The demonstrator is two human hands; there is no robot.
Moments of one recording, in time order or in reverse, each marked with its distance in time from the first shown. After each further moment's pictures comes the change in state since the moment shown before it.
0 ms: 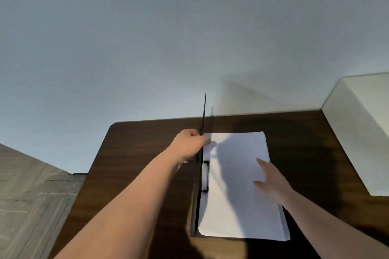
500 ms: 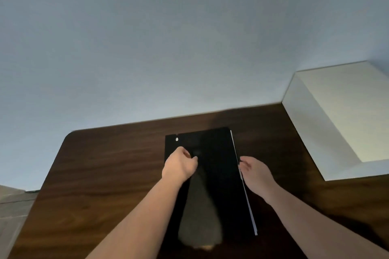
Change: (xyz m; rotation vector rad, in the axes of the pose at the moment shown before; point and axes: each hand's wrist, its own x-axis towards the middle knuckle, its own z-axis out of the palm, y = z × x) left_hand 0.043 -0.030 0.096 0.334 0.104 -0.095; right_hand 0.002 0.025 -0.033 0.281 0.111 0.063
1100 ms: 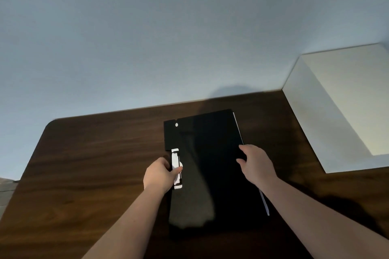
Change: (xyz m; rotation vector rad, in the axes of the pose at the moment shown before) left_hand 0.020 -0.065 0.029 0.077 0.037 -0.120; right_hand 0.031 0.019 0.005 -0.352 0.080 -0.144
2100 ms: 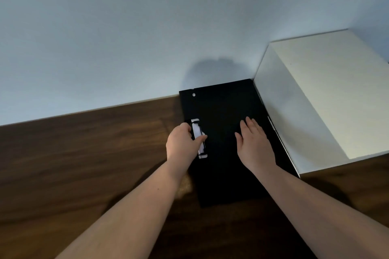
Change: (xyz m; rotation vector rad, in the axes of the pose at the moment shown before) left_hand 0.023 0.154 0.079 -0.063 0.037 0.426; right_hand 0.054 0.079 -0.022 -0.190 0.292 -0.039
